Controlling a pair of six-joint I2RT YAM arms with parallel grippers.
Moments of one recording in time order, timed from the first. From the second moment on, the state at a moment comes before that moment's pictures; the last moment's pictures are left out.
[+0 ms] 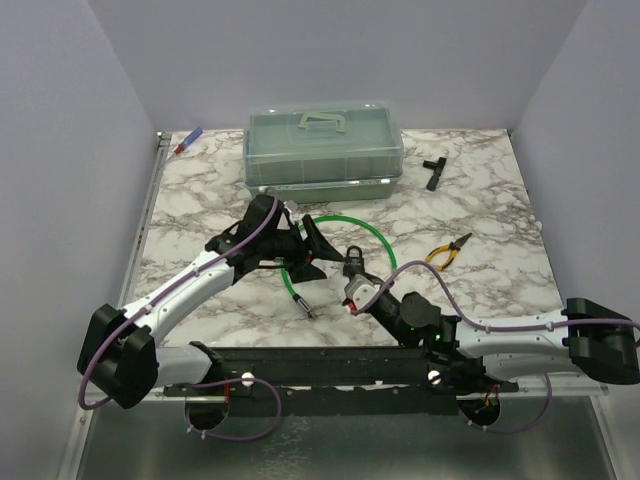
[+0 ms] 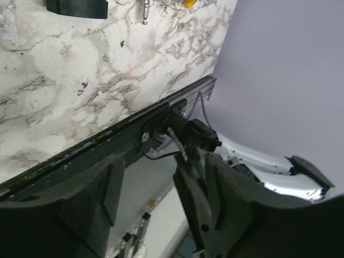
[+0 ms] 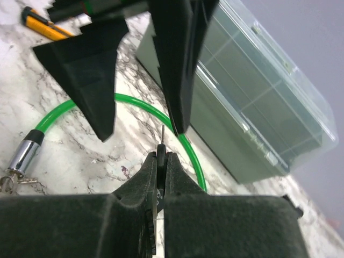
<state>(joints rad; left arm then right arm) -0.58 1.25 0.86 -0.31 0.58 -1.18 1.31 1.12 0.35 0.77 0.57 -0.63</state>
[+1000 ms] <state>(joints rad) -0.85 1.78 1.26 -0.51 0.03 -0.68 1.30 0.68 0.35 0.30 0.95 0.03</state>
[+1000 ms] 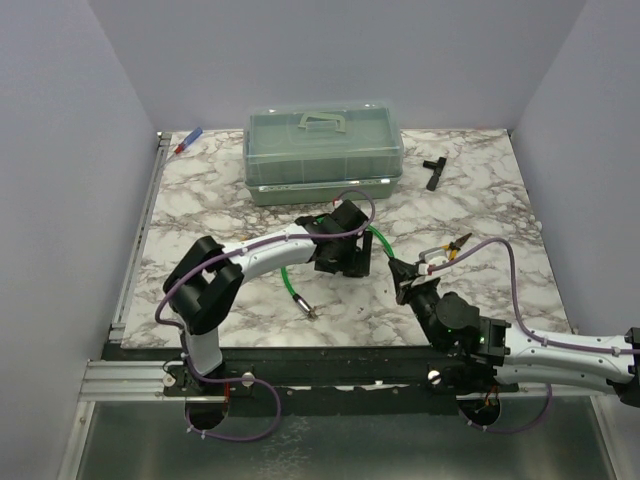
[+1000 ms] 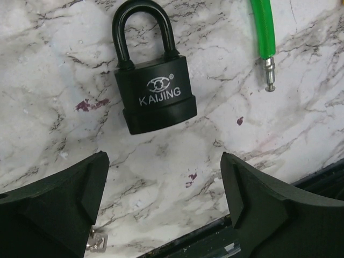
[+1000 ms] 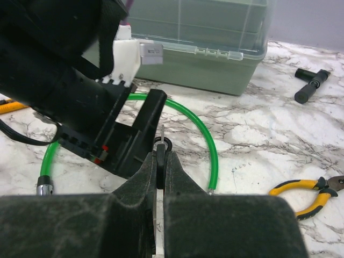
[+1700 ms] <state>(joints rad) -0.92 2.01 1.44 -0.58 -0.21 -0.69 1.30 0.59 0.36 0.07 0.96 0.20</state>
